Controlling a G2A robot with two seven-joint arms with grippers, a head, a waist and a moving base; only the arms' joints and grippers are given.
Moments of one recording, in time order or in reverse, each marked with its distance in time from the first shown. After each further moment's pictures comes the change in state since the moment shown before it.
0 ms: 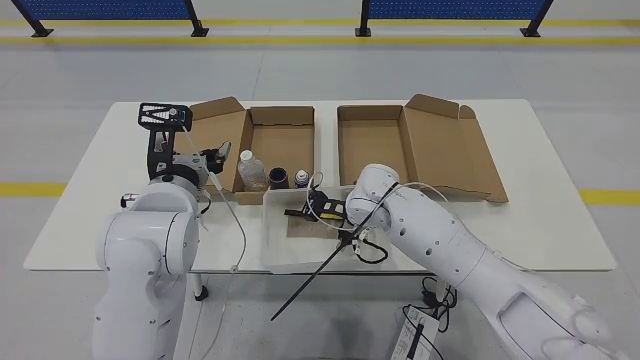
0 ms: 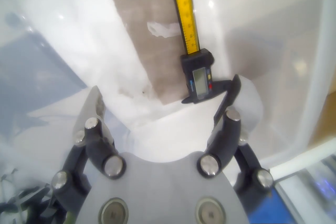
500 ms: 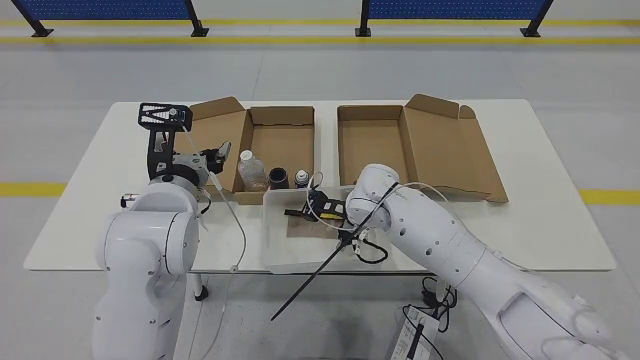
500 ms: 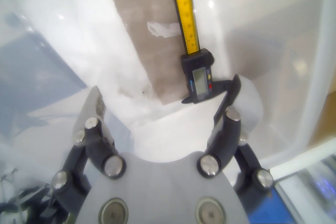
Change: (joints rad) left arm 0.000 0.000 0.000 0.000 0.000 0.000 0.000; right arm 0.000 0.000 0.000 0.000 0.000 0.000 0.000
